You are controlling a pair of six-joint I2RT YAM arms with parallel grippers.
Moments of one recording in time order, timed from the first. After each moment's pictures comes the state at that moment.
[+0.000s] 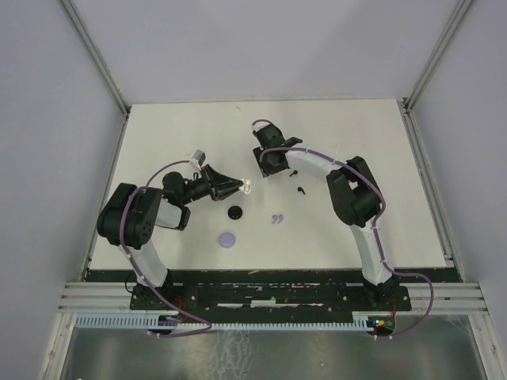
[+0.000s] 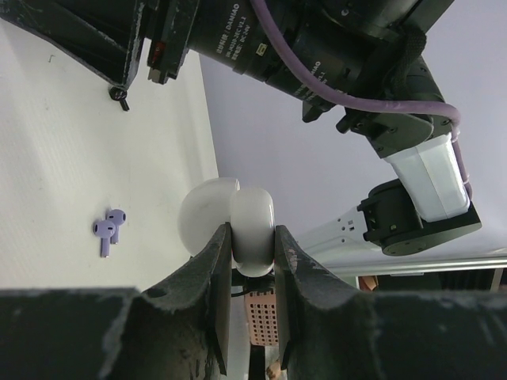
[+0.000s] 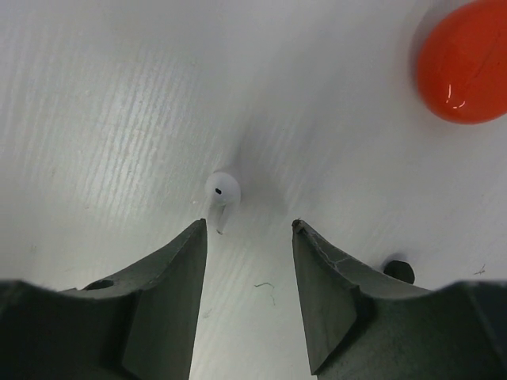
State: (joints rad) left arm -0.19 1.78 0.47 1.34 0.93 -1.44; right arm 0.62 2.23 1.72 -0.49 0.18 0.16
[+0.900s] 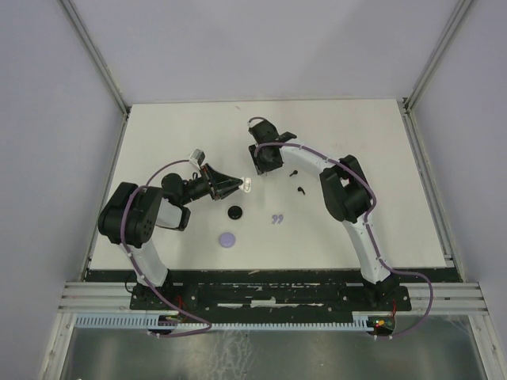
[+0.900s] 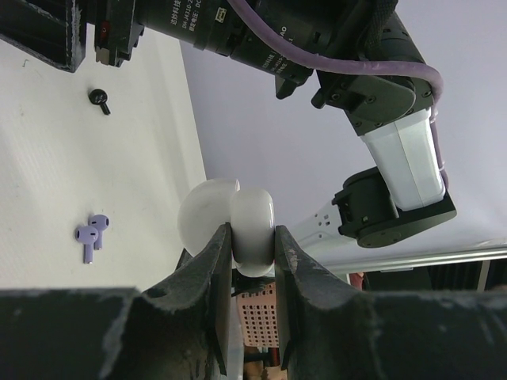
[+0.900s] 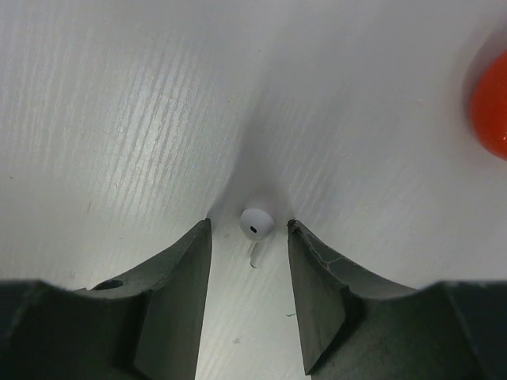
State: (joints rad) left arm -0.19 1.79 0.47 1.43 0.93 -1.49; right arm 0.62 2.34 1.91 -0.60 0.11 0.21
